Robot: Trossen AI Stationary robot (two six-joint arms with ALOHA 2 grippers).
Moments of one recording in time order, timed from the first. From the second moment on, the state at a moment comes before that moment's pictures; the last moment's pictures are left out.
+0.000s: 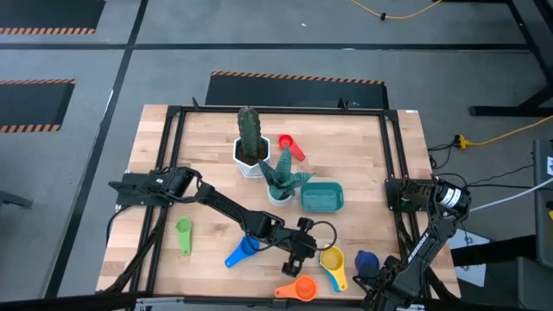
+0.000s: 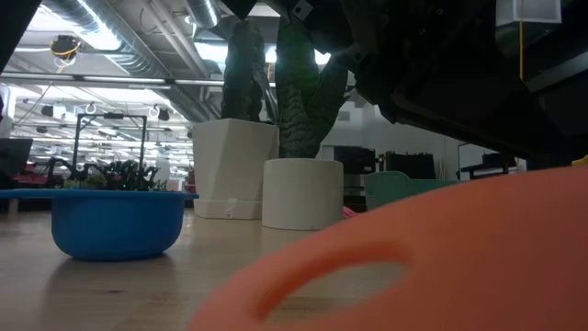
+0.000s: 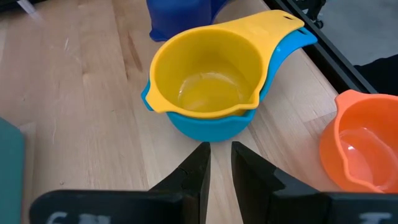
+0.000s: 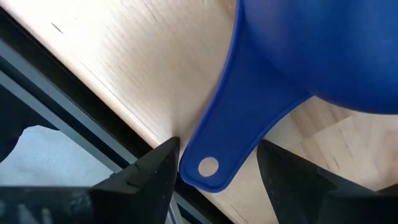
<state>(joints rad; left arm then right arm) -0.37 2.24 1.64 -0.06 -0.09 0.01 1.12 1.95 1.21 -0.80 -0.17 1.77</state>
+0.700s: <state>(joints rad) -0.37 2.24 1.64 -0.06 -0.09 0.01 1.12 1.95 1.21 -0.79 -0.17 1.76</state>
